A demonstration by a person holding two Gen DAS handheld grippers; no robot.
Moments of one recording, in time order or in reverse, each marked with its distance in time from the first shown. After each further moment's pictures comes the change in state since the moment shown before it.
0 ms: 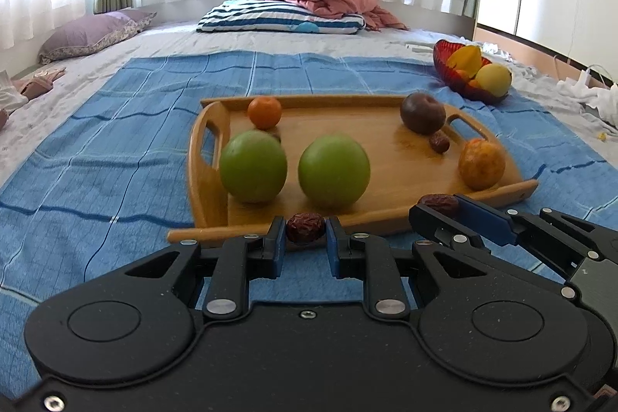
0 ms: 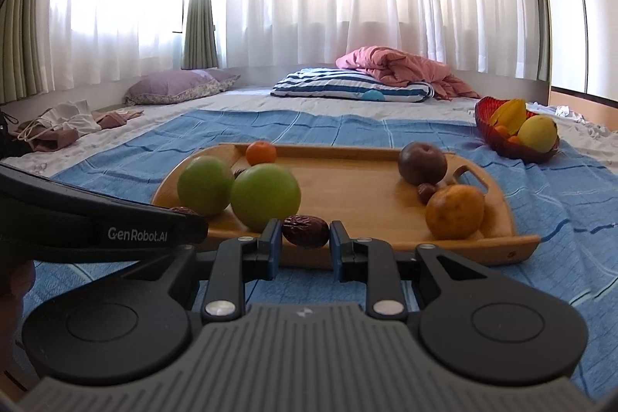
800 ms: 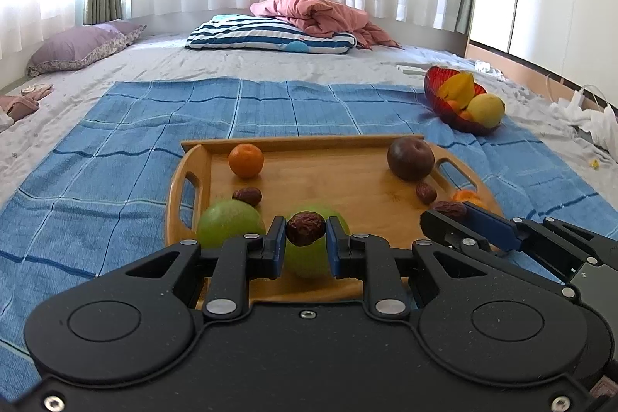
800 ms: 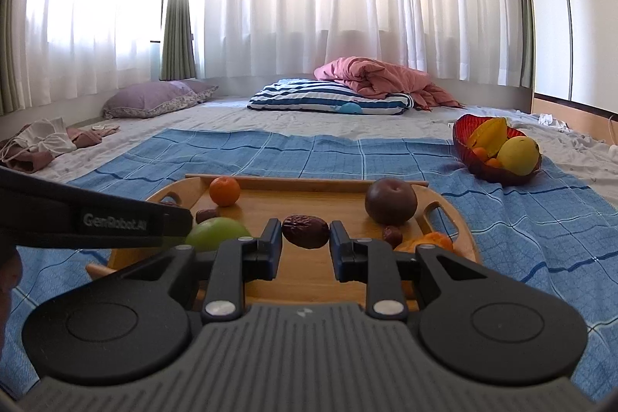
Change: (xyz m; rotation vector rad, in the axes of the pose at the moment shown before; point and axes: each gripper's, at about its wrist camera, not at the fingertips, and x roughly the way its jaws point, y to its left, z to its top) left arm 0.010 -0.006 0.051 -0.013 -0.030 -0.035; right arm 0.016 -0.026 0.040 0.017 -0.011 -0.057
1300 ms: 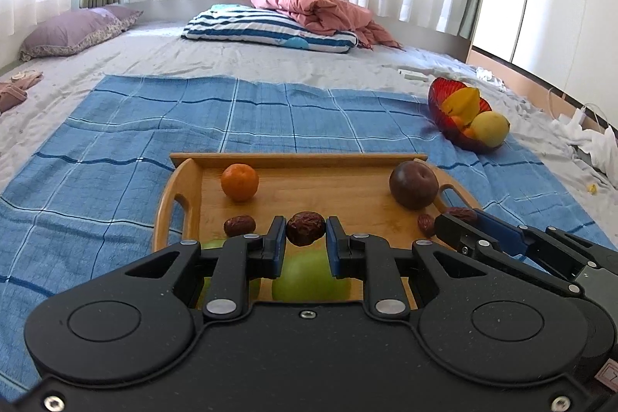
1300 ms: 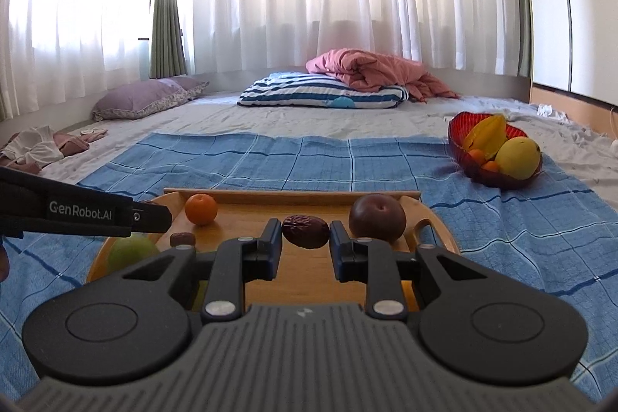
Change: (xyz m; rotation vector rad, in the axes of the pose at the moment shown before) left arm 0.031 0.012 0.039 -0.054 0.041 -0.032; right arm 0.032 -0.024 0.029 0.031 0.044 -0.001
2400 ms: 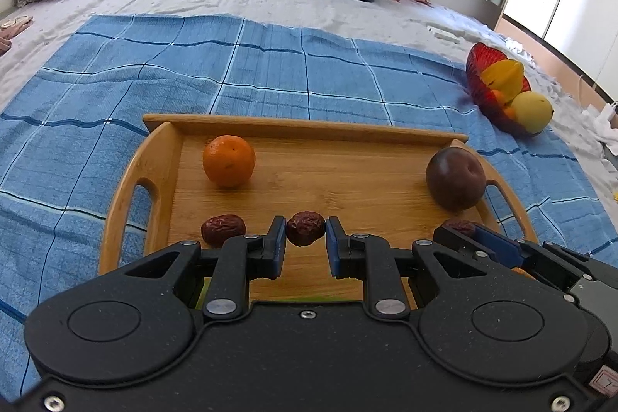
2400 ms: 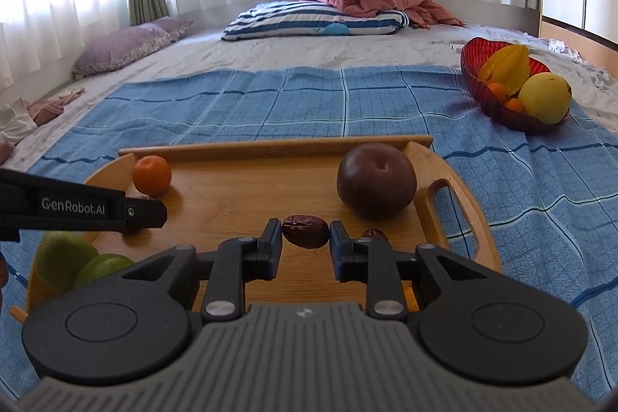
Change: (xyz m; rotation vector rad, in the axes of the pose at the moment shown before) left arm 0.101 0.007 0.021 -0.079 0.182 0.029; right arm 0.090 -0.026 0.003 0.045 0.233 0.001
